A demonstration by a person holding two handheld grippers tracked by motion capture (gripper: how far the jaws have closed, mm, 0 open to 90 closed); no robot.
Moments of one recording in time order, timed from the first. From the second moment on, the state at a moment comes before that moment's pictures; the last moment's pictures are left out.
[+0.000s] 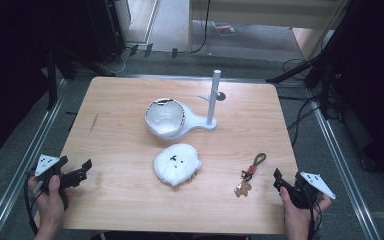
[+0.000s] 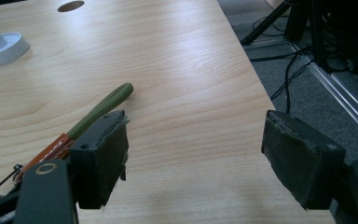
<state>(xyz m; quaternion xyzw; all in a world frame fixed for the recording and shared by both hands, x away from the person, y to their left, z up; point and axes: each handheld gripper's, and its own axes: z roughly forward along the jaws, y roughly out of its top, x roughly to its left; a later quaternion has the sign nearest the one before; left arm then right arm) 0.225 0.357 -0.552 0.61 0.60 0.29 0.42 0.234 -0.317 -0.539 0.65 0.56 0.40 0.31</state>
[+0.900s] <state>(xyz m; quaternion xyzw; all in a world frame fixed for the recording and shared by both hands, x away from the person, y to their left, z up) 0.225 0.358 -0.552 0.61 0.61 0.27 0.43 0.234 -0.255 -0.508 0.59 0.63 0.41 0.29</state>
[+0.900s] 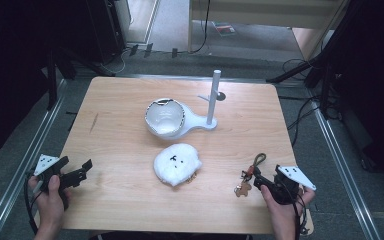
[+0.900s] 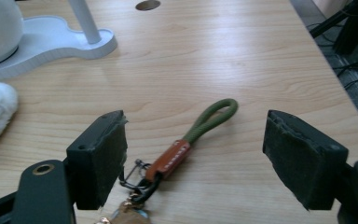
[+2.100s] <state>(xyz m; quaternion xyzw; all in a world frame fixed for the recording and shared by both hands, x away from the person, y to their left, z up) 0.227 0.358 -0.552 0.62 0.61 0.27 0.42 0.271 -0.137 -0.507 0.53 0.76 0.35 0.13</state>
